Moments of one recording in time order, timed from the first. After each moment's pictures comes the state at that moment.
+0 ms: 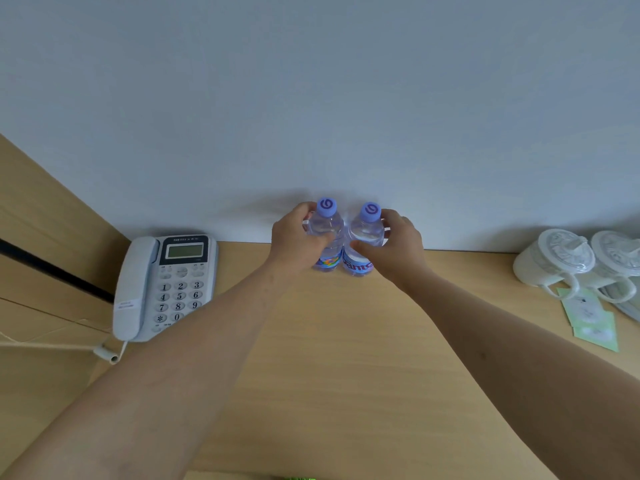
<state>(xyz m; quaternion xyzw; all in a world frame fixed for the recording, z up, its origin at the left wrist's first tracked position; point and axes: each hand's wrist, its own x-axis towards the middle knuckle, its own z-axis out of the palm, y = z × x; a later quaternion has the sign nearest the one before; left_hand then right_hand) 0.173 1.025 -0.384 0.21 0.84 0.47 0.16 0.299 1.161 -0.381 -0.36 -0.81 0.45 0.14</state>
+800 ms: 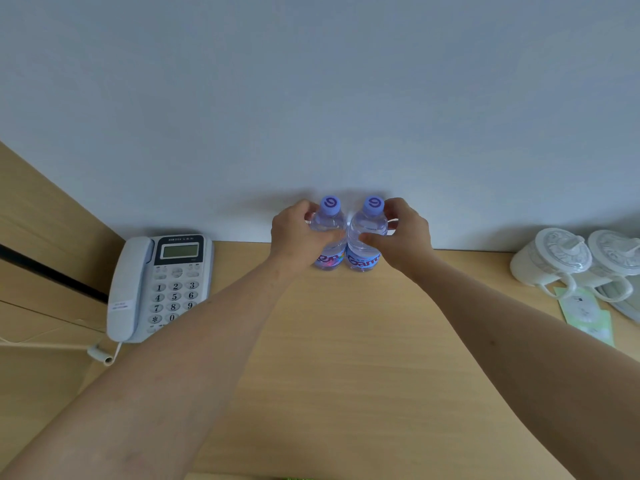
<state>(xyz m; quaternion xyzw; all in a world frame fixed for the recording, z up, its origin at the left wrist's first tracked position) 0.171 1.038 -0.384 0.23 0.86 0.44 0.12 0.298 1.181 -0.372 -0.36 -0.82 0.43 0.14</state>
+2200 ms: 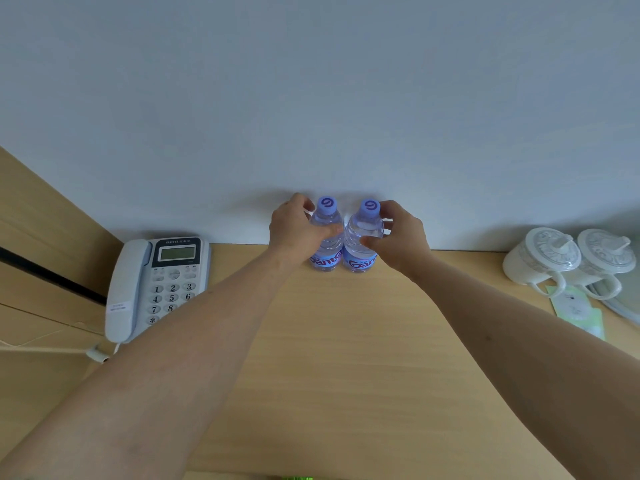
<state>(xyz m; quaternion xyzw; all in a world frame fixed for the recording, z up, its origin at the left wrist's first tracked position) 0.170 1.050 -0.371 0.22 0.88 0.40 0.13 0.306 1.186 -0.365 -0.35 -0.80 0.46 0.13</state>
